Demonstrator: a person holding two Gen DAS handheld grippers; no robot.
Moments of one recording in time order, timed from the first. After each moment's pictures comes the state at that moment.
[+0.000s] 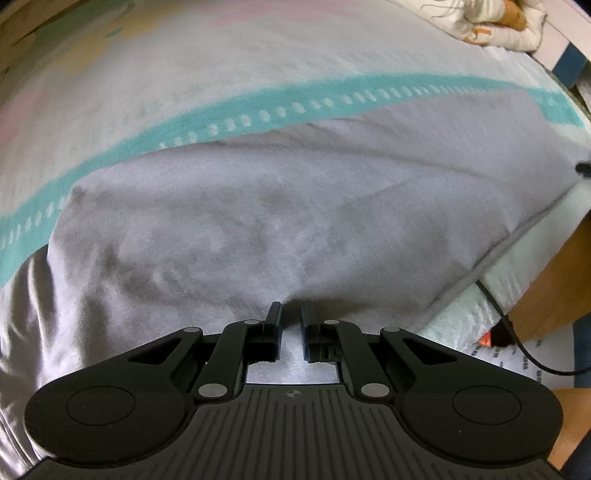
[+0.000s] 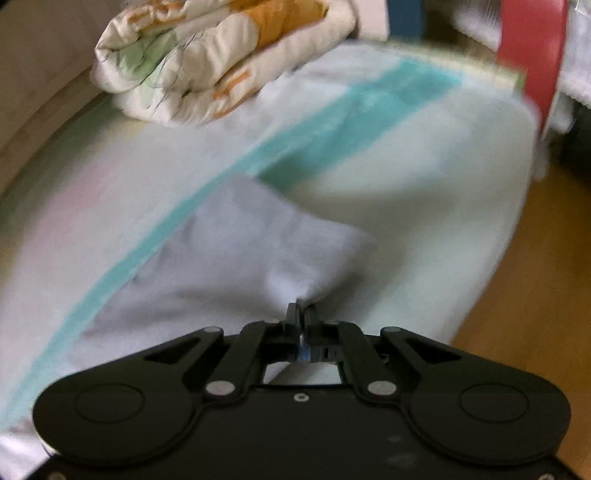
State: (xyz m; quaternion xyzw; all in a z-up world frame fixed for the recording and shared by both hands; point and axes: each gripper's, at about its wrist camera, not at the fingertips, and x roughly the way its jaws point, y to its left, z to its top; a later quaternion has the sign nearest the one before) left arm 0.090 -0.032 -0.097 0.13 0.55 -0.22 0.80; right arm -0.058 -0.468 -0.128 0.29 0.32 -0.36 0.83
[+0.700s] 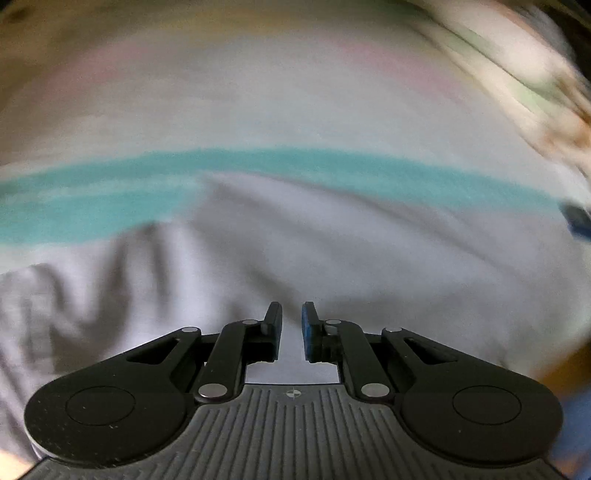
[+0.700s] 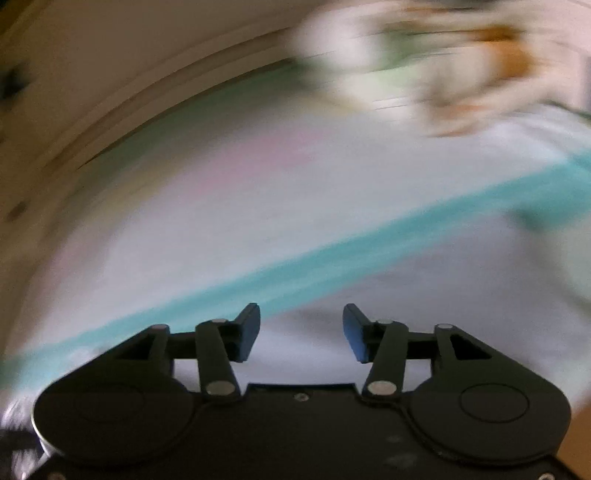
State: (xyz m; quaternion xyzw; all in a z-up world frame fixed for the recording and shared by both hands) left arm 0.119 0.070 -0.069 -0.01 0.53 -0.09 0.84; right arm 0.046 -0.323 -0.079 0.18 0.32 -0.09 0.92
